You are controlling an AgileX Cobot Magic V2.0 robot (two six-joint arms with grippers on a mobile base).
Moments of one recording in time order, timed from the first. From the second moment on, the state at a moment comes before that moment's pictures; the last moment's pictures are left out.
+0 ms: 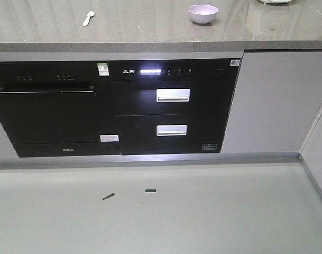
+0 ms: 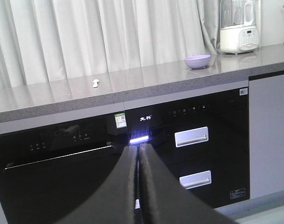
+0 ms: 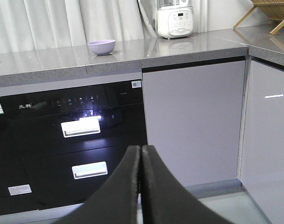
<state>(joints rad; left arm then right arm) -0.14 -0.01 0.03 0.06 0.03 -0.03 -0.12 -0.01 0.03 -0.06 0.14 0.08</state>
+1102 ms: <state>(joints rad) -0.14 -0.01 0.03 0.06 0.03 -0.03 -0.12 -0.01 0.03 -0.06 0.14 0.08</state>
